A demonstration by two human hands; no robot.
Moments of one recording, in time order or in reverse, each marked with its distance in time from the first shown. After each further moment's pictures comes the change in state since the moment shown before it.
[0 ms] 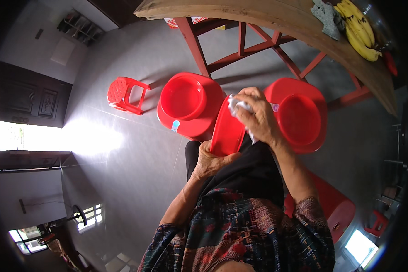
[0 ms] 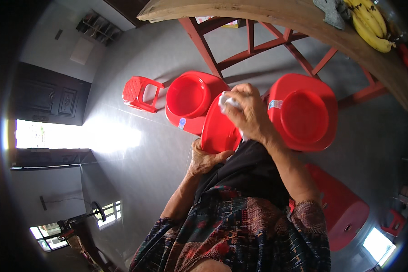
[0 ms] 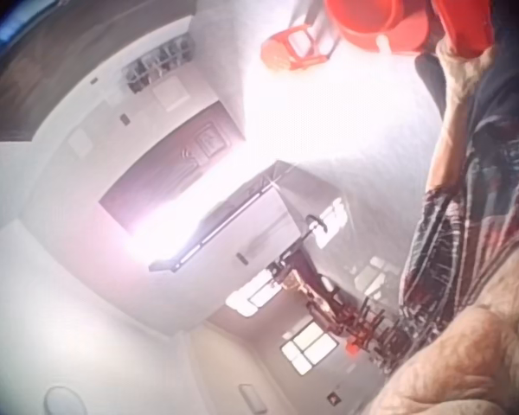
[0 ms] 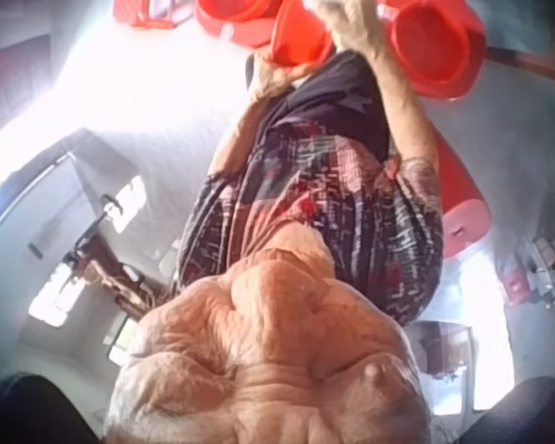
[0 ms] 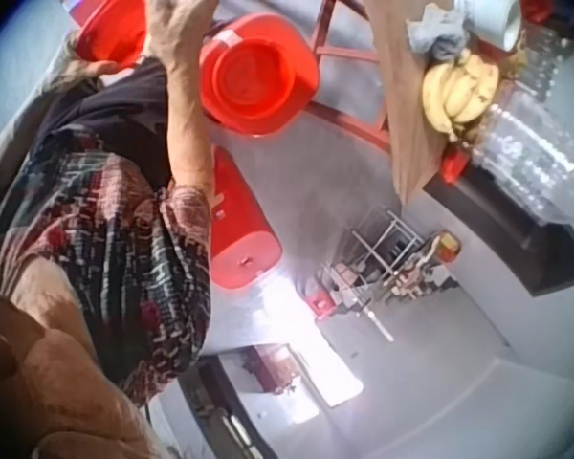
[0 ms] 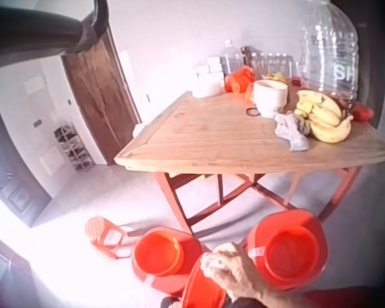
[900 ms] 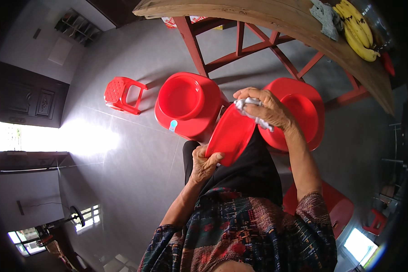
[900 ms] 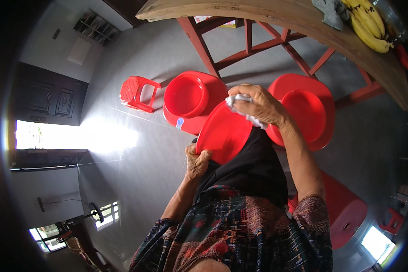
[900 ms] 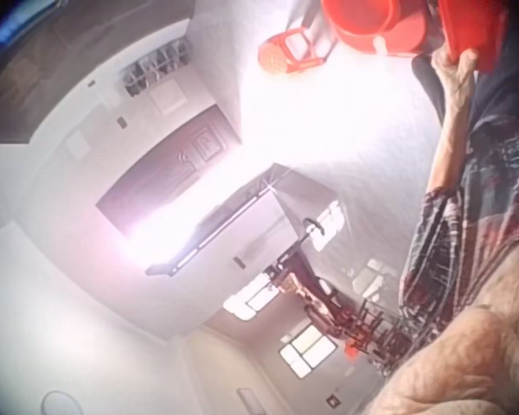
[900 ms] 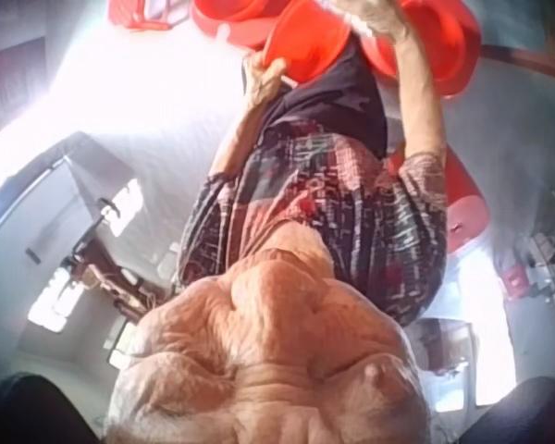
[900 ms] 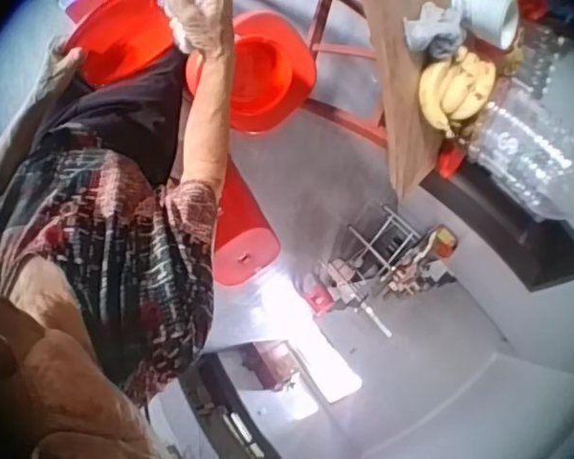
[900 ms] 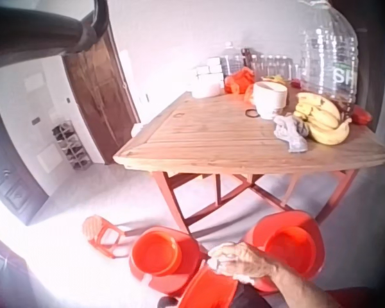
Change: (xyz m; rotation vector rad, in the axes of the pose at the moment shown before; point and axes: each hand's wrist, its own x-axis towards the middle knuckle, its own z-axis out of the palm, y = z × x) left_hand -0.016 -0.006 -0.007 -0.179 0.108 0.214; right_hand 0.024 0.004 -0.042 0.373 -0.432 0.370
